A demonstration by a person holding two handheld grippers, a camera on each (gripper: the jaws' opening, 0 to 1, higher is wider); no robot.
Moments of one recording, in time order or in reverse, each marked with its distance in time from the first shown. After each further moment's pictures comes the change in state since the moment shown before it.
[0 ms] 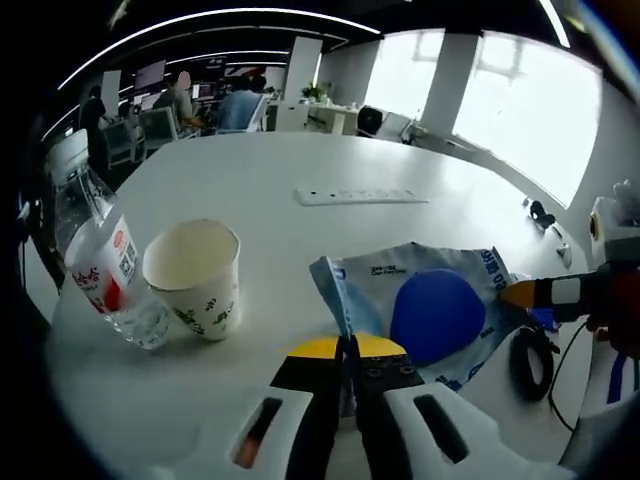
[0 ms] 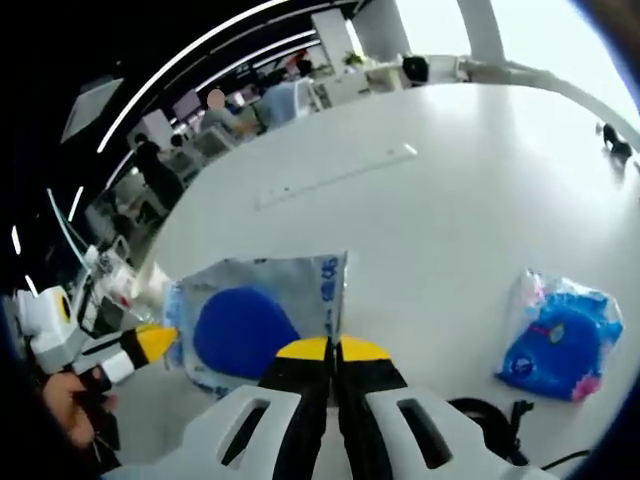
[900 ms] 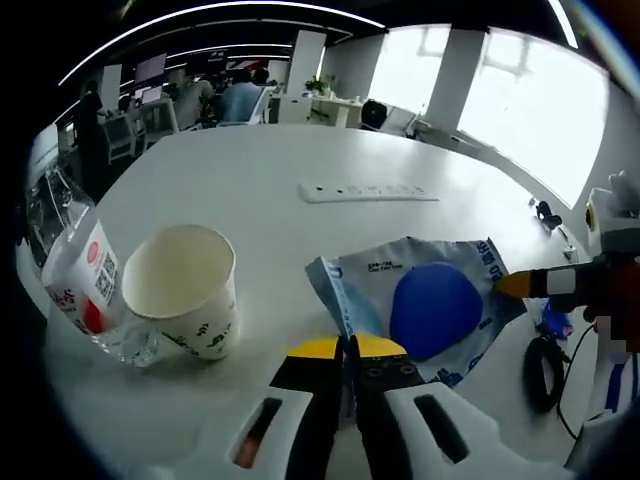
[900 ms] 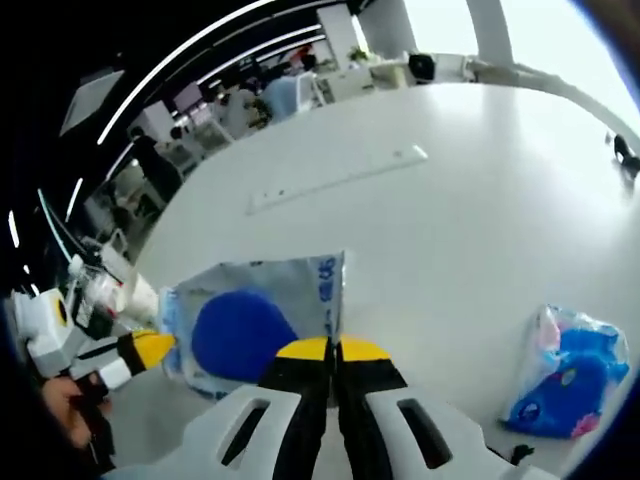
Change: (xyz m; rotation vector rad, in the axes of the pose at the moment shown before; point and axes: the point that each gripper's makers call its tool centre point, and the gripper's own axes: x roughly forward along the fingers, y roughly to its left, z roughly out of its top) left arm 0.025 0.009 0.004 -0.006 0.035 0.016; right arm 0.031 -0.004 0.018 -0.021 0.024 -0.002
